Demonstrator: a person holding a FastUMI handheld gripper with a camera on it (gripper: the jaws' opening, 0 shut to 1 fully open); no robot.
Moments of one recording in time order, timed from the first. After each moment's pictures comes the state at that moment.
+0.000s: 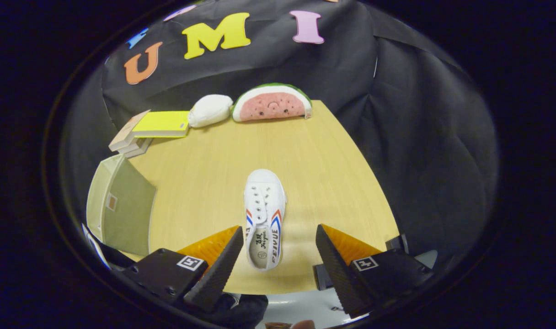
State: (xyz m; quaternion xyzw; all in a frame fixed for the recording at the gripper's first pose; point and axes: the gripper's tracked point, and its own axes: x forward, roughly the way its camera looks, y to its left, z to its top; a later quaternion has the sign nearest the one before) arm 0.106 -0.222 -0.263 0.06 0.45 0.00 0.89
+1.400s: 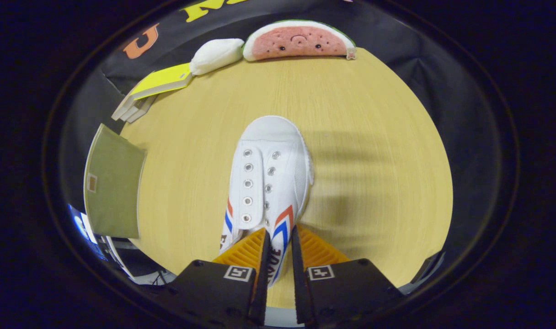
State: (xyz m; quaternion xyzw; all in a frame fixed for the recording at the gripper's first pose) arm 0.158 -0.210 -0.360 0.06 0.58 0.10 0.80
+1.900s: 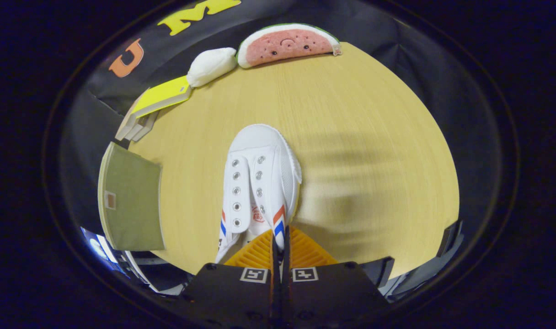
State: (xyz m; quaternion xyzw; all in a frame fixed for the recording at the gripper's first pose) arm 0.125 -0.169 -0.322 0.14 0.58 0.09 0.80
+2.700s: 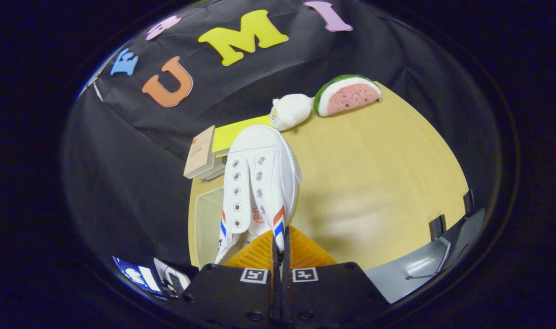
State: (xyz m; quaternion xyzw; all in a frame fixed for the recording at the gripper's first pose) arm 0.085 0.054 -0.100 0.22 0.47 0.12 0.84
